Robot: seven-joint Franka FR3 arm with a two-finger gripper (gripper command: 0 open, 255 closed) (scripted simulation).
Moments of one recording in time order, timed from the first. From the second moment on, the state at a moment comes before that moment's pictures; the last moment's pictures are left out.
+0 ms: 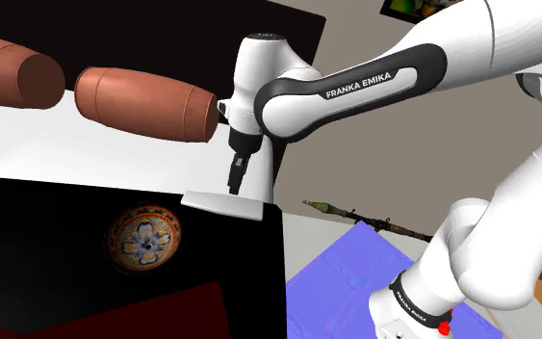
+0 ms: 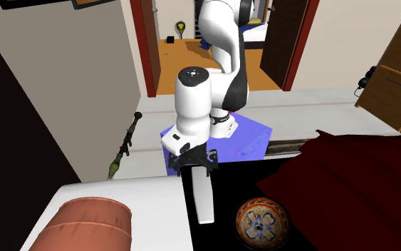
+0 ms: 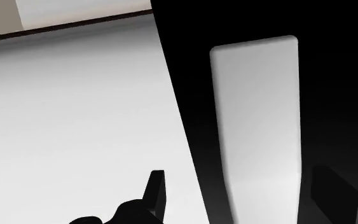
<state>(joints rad) 0.32 -0.01 0.17 -2.19 -0.02 2.19 -0.23</state>
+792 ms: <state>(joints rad) 0.35 0.13 0.20 -2.18 -0.05 2.31 -0.24</state>
